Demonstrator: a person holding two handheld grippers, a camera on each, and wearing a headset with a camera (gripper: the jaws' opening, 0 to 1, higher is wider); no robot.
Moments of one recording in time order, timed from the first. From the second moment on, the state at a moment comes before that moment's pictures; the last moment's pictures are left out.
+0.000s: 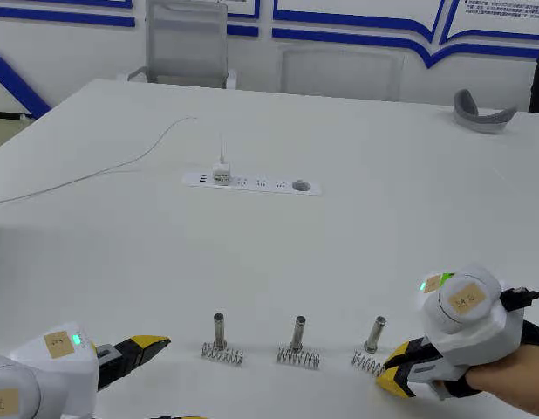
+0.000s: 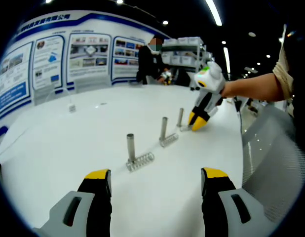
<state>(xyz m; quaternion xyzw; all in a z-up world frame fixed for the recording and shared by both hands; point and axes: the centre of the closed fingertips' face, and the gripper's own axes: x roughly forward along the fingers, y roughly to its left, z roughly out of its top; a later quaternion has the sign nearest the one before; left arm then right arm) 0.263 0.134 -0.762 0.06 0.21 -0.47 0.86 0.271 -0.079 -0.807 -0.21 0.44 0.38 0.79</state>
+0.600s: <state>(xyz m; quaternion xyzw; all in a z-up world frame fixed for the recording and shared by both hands) 0.255 0.129 -0.760 0.06 0.21 -0.48 0.85 0.268 -0.078 -0.801 -0.22 0.44 0.37 0.79</state>
